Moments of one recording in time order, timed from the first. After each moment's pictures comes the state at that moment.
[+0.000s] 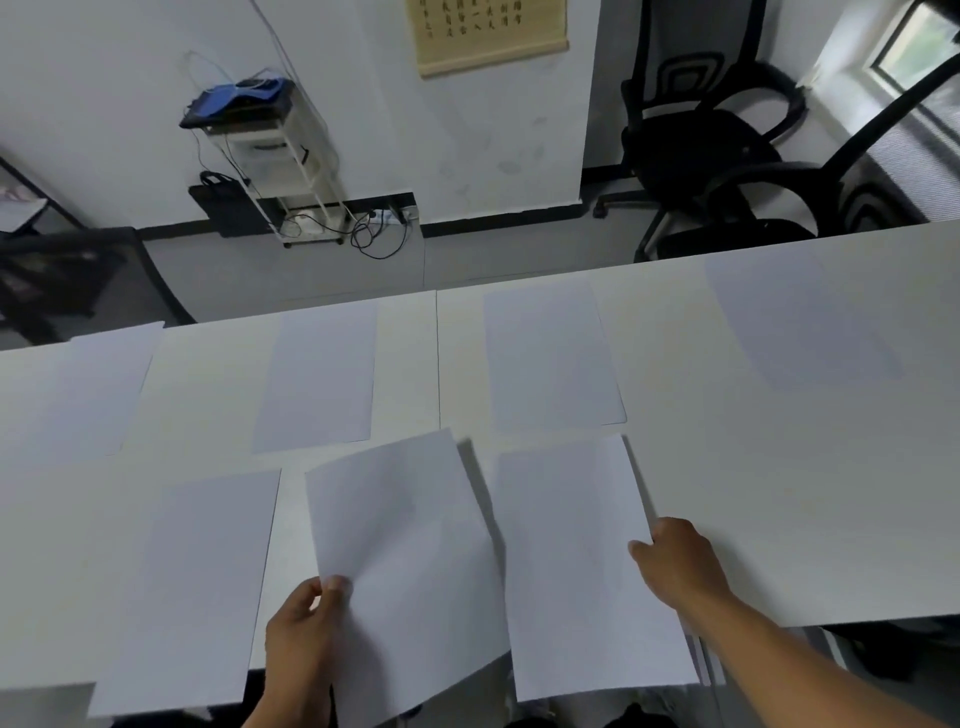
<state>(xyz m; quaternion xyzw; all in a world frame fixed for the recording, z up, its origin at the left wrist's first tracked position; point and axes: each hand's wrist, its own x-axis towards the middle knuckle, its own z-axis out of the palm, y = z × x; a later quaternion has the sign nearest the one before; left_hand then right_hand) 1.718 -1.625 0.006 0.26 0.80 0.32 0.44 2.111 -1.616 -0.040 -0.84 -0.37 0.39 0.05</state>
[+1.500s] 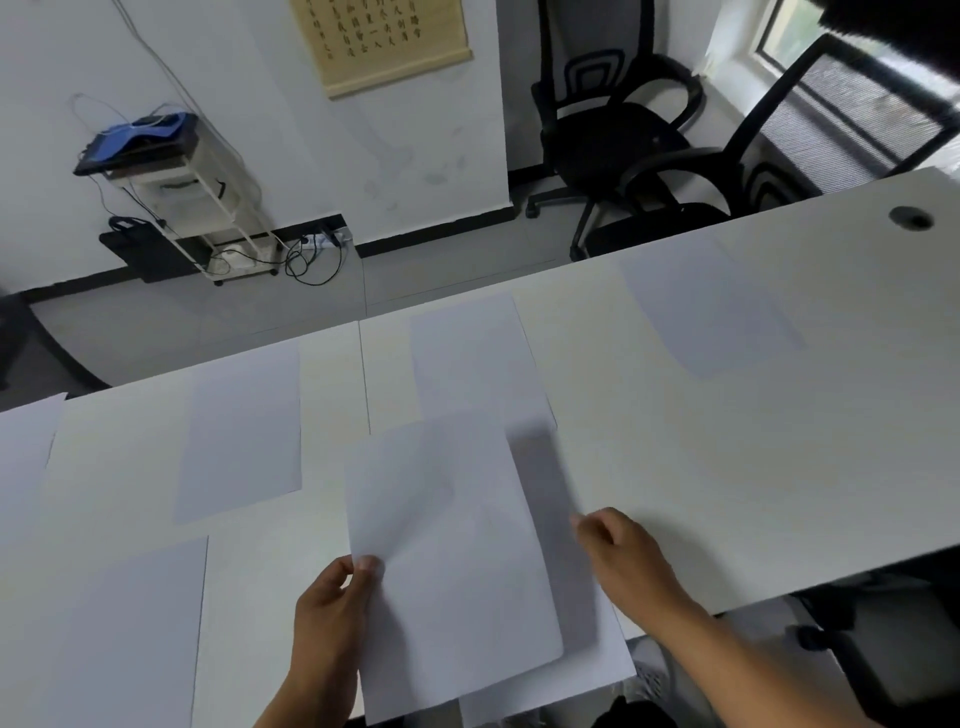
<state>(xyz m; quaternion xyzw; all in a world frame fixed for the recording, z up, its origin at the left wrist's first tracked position) 1.823 -1.575 0.029 0.32 0.71 0.31 0.55 2.133 -1.625 -0.025 -0.77 -0.35 0.46 0.25</state>
